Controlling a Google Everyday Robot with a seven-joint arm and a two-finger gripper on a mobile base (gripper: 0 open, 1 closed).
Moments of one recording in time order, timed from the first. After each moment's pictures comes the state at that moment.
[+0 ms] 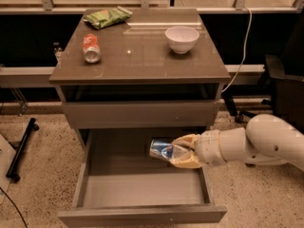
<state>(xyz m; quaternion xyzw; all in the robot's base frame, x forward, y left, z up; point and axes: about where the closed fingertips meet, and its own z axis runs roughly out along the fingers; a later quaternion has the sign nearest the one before) 0.480 -0.089 0.677 -0.58 0.68 0.23 0.39</state>
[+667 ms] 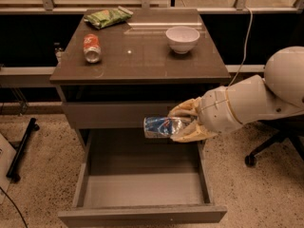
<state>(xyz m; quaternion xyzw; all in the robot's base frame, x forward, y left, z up) 0.460 -0.074 0.833 -0.71 0.58 0.15 0.37</state>
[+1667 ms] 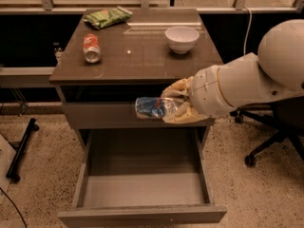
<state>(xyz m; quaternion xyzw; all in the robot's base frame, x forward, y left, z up) 0.477 -0.056 0.882 -0.72 0.57 0.07 0.39</state>
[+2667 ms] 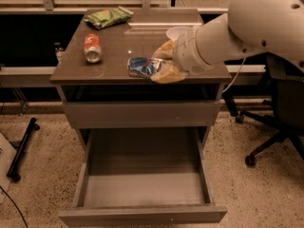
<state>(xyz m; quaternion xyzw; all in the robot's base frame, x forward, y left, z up) 0.577 -0.031 0.924 -0.68 0.60 0.04 0.42</state>
